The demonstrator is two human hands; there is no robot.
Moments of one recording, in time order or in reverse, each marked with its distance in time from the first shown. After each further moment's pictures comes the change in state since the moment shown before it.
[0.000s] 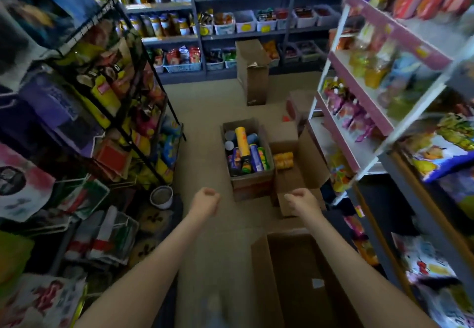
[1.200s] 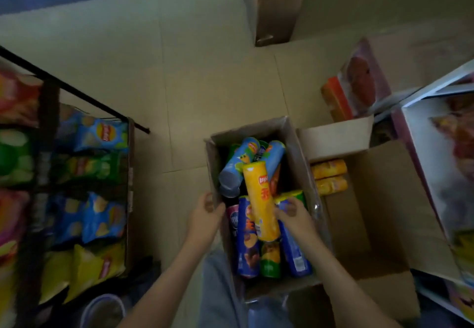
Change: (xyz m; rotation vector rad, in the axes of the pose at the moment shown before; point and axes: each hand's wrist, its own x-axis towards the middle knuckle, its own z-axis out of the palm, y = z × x) left_hand 0.672 0.115 0.134 0.148 -0.016 -0.097; right_hand 0.650 -0.103 0.246 -0.165 -0.134 0.268
